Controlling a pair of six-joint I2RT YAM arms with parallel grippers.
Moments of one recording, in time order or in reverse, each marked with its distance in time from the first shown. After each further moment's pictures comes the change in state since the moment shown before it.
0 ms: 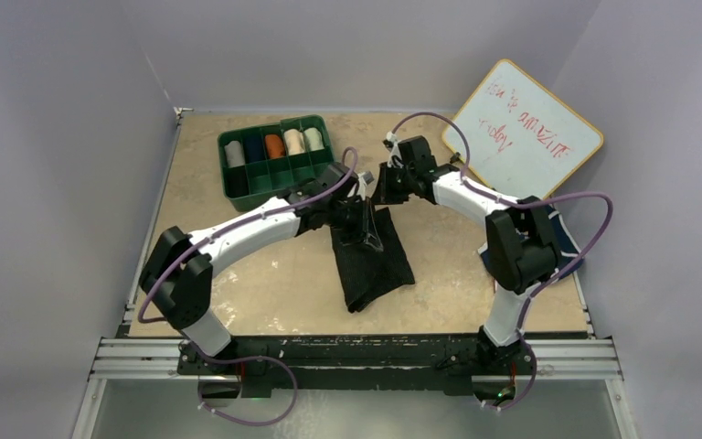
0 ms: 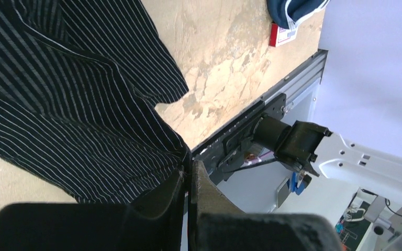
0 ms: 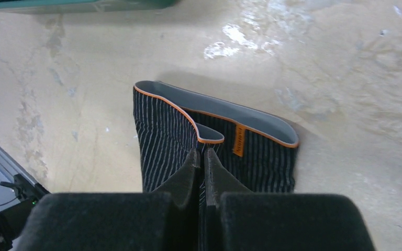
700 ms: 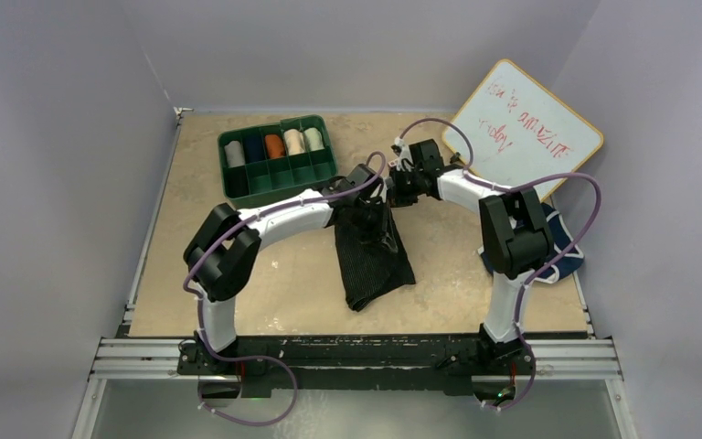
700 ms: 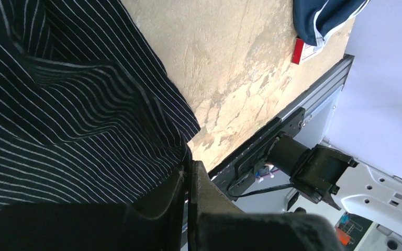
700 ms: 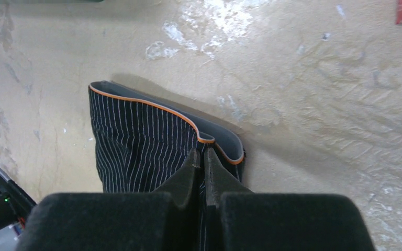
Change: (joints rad) left arm -0.022 0.286 0.174 0.022 0.016 0.028; right arm -0.107 0.106 -0.008 0.019 -0.093 -0.109
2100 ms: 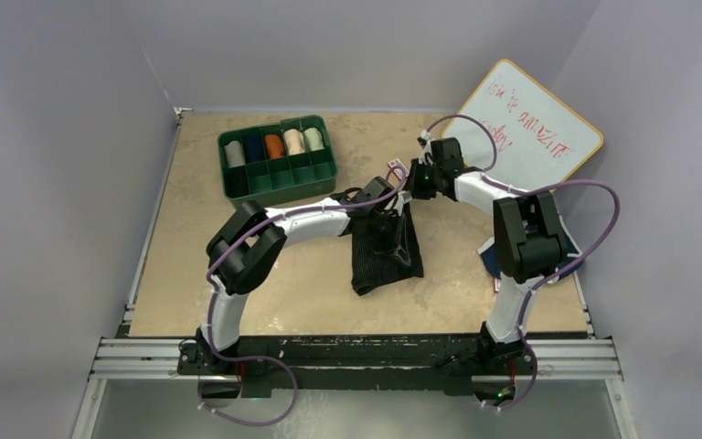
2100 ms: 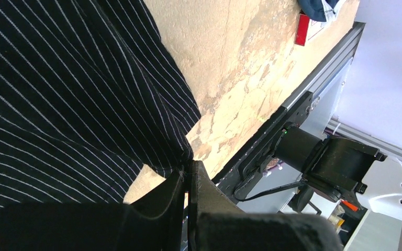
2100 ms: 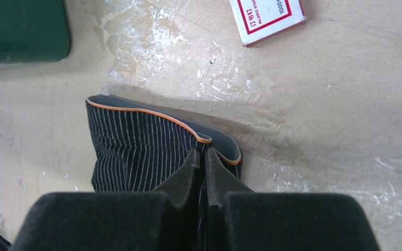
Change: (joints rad) left arm -0.063 0.143 0.022 0.127 0.084 0.031; right arm -0.107 -0.041 -0.061 0.095 0.098 0.033
